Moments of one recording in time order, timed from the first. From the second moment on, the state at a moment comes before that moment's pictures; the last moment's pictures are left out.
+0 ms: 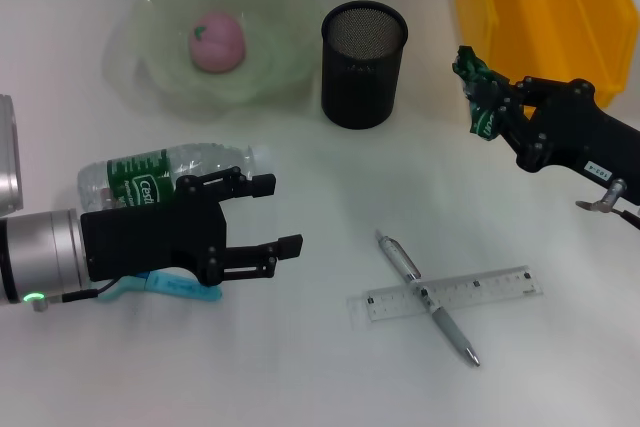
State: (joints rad) left arm -0.41 -2.00 1.25 0.47 1.45 1.47 -1.05; right arm 0.44 2.08 -0.73 -0.32 -1.49 -1.47 0.83
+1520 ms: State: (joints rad) left arm -0.41 -2.00 1.25 0.47 1.44 1.47 -1.05; right arm 0.54 2.08 -0.73 -0.26 -1.06 -1.08 0.66
